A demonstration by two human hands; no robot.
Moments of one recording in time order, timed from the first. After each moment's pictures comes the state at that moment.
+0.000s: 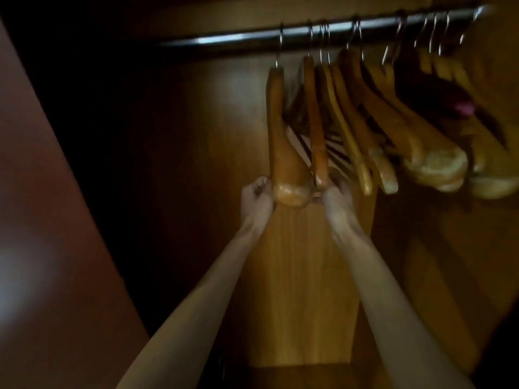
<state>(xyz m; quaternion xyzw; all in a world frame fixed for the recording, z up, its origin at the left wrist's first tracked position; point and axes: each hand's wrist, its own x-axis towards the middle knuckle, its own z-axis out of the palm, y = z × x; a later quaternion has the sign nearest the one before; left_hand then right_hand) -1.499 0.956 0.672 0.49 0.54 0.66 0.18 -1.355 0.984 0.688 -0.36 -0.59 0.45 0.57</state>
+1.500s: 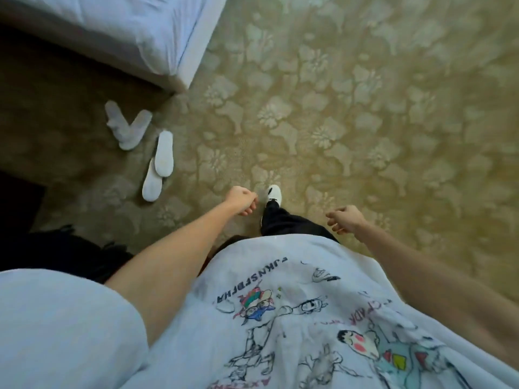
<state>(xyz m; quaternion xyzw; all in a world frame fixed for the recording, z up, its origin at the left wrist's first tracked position) -1.118 0.506 0.174 0.80 -0.01 -0.57 0.21 -1.361 0.329 0.169 -0.56 0.61 0.27 0.49</state>
